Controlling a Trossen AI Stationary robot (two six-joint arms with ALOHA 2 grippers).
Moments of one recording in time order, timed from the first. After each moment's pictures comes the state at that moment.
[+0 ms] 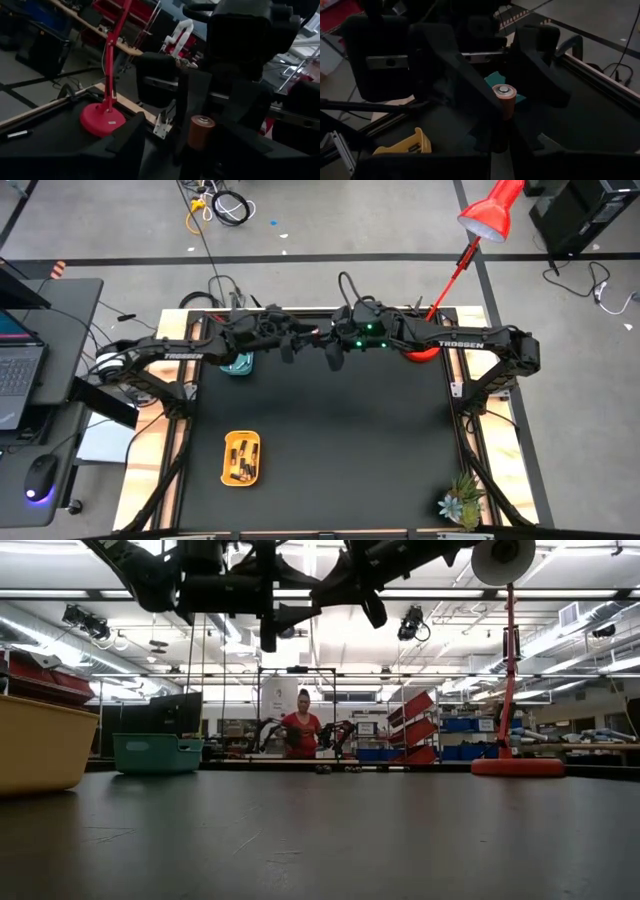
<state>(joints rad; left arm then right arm) 0.40 1.41 0.76 0.75 0.23 -0.56 -0.24 1.55 1.28 -0.10 -0.09 0.40</state>
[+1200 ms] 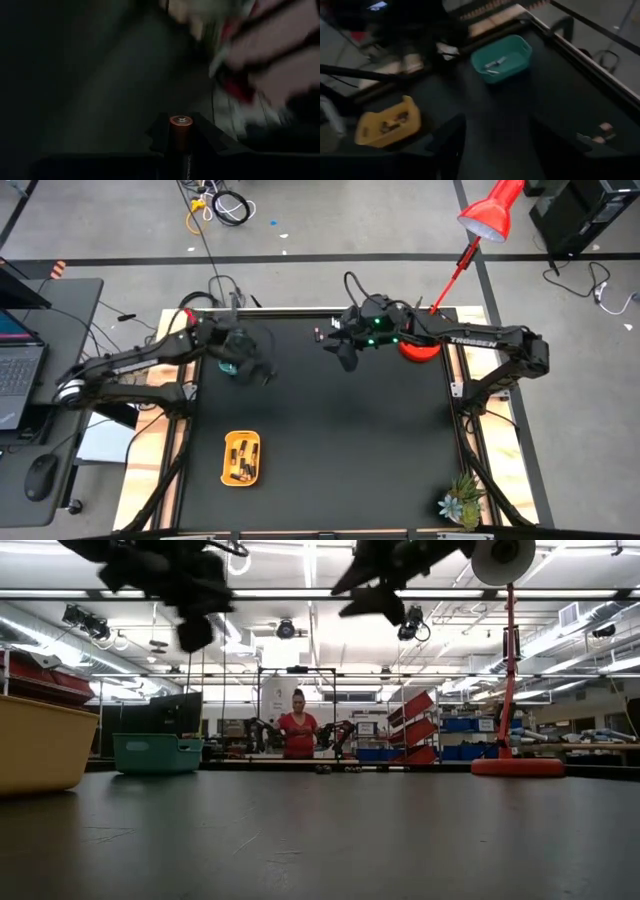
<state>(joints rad) 0.43 0.97 0.76 -0.36 0.67 -0.43 -0.29 1.49 1.28 -0.31 -0.14 0.28</state>
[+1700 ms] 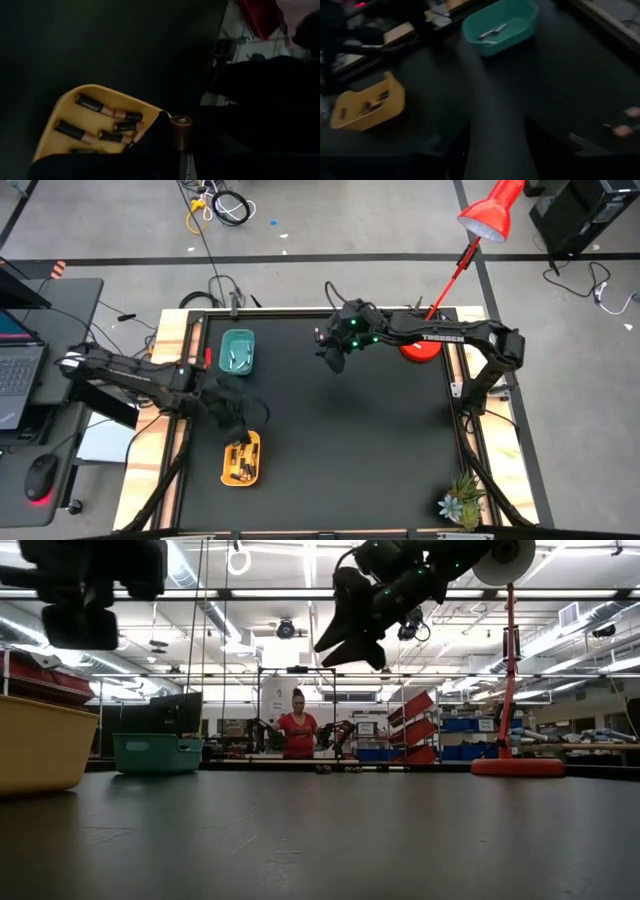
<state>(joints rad) -0.19 0.97 0.72 -0.59 0.41 -0.88 -0.35 1.68 1.27 -0.22 -0.27 0.24</state>
